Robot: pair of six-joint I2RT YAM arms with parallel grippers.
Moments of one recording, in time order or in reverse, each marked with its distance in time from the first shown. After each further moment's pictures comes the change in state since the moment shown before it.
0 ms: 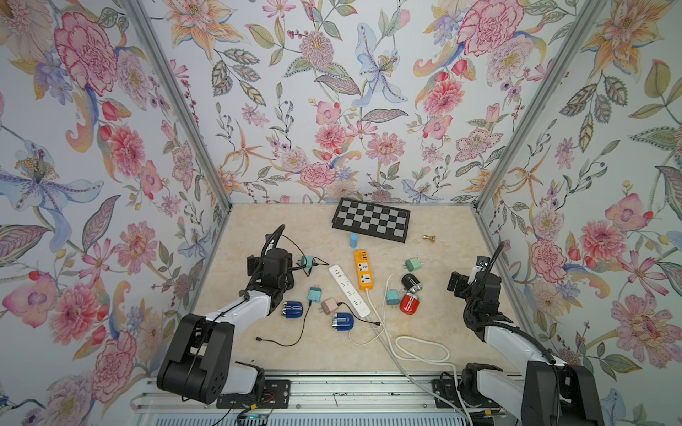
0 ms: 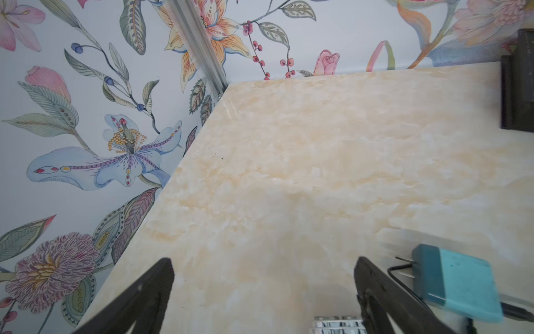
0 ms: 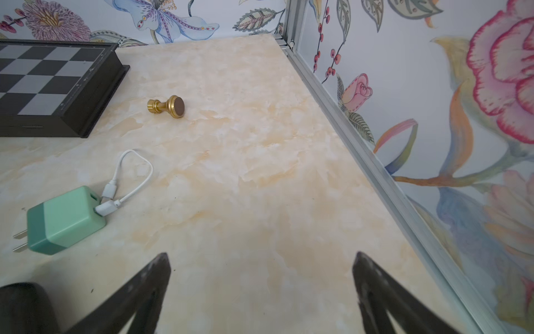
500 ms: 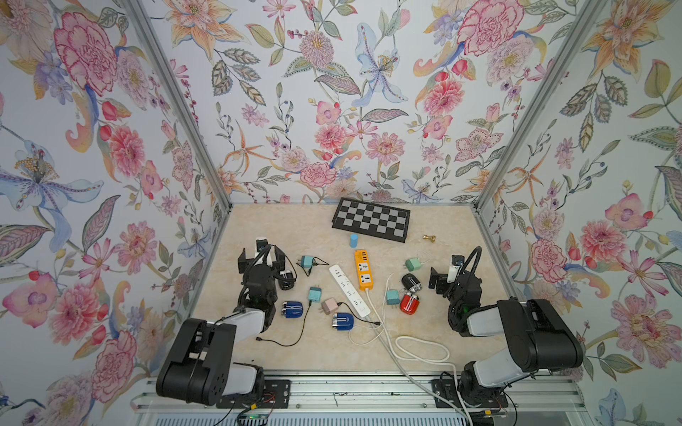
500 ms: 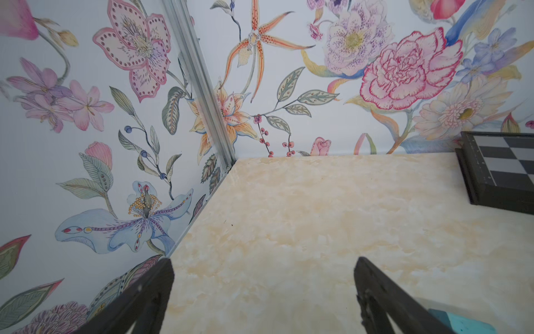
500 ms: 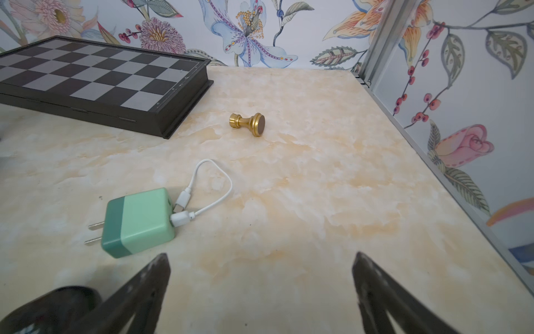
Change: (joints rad) left arm 0.066 -0.132 -0.215 0.526 0.140 0.158; right arm 0.116 0.391 -0.019 0.554 -0.095 -0.093
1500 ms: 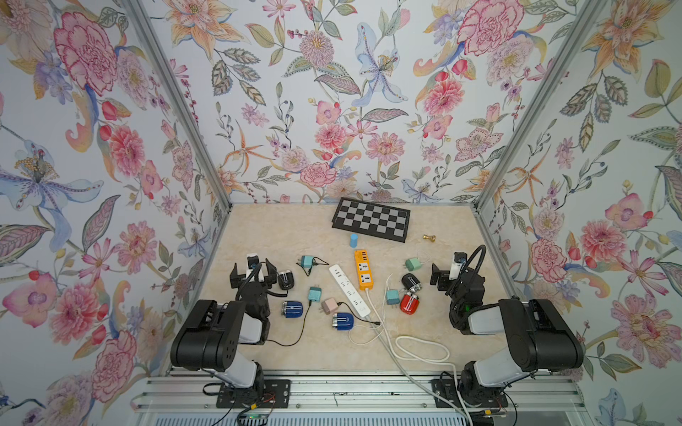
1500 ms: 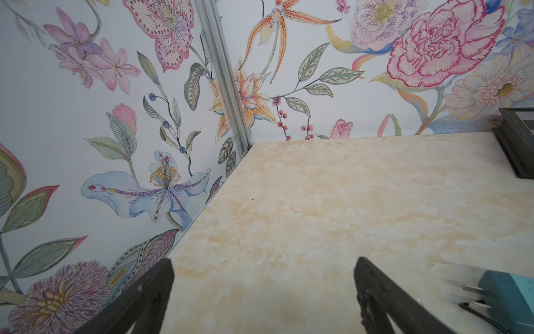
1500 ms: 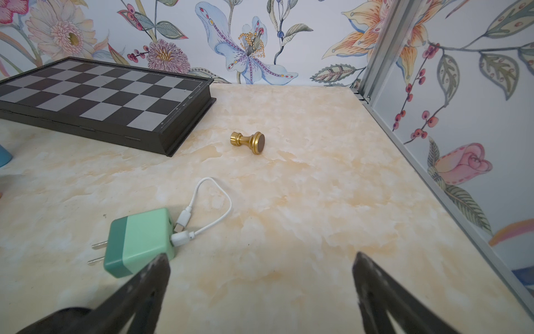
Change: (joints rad) left arm 0.099 0.295 -0.156 0.418 0.066 0.018; right arm -0.025 0.000 0.015 0.020 -0.042 -0.002
